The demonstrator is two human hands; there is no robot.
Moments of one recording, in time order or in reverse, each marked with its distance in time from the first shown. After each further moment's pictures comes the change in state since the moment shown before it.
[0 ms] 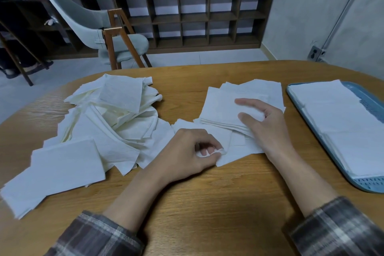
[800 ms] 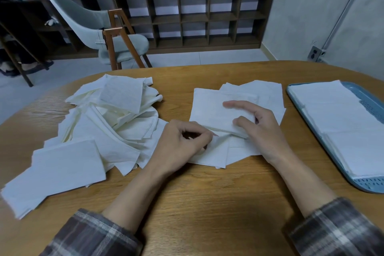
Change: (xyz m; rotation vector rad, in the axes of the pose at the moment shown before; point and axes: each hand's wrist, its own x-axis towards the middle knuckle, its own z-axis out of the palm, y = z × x) left_hand 0.002 0.017 -0.009 -0.390 0.201 -0.252; right_hand -0.008 -0.014 0.003 0.056 -0.217 -0.055
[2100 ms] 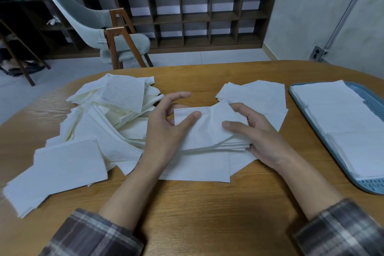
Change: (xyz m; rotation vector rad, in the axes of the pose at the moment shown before) left_hand 0.006 0.006 -0.015 -0.084 0.332 0.172; right_hand -0.002 0.001 0.004 0.309 -0.198 0.231
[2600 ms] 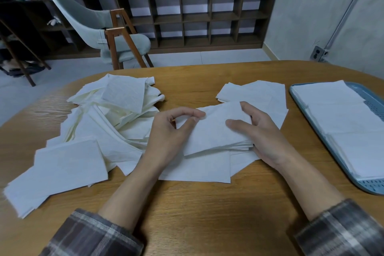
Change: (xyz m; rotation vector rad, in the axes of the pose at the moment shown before) left_hand 0.003 -0.013 -0.003 0.079 -0.120 -0.091; right_hand -0.001 -0.004 0.001 -0.034 0.074 0.004
